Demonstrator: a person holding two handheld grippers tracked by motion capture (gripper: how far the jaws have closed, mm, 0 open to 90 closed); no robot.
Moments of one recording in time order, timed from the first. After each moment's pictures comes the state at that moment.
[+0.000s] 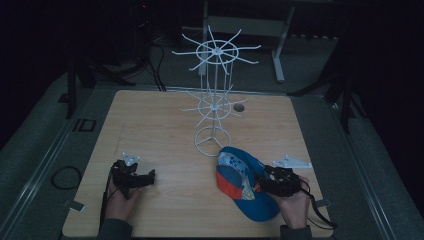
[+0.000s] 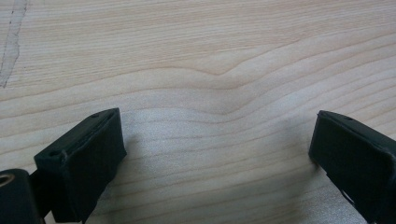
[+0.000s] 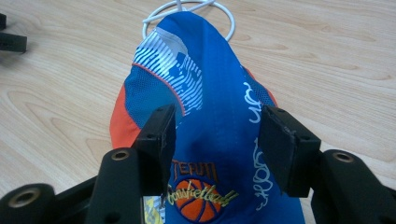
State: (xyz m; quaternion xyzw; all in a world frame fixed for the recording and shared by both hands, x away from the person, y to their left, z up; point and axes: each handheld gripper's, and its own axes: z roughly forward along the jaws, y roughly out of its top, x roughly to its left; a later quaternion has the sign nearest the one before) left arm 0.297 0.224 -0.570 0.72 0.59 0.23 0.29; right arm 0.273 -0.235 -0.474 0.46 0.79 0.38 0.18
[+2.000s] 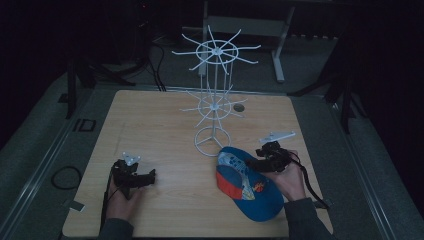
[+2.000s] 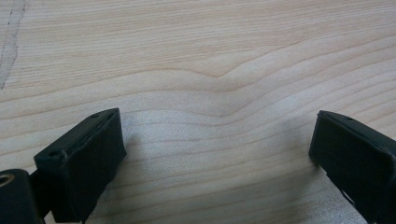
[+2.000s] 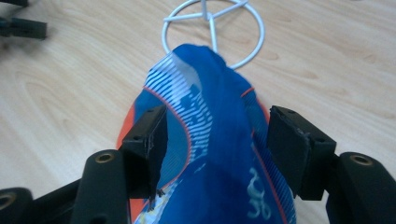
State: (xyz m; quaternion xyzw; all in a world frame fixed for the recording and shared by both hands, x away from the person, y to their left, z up) left arm 0.298 0.223 -0.570 0.72 0.59 0.23 0.29; right arm 0.336 -0.212 -0.446 0.40 0.85 0.33 0.12
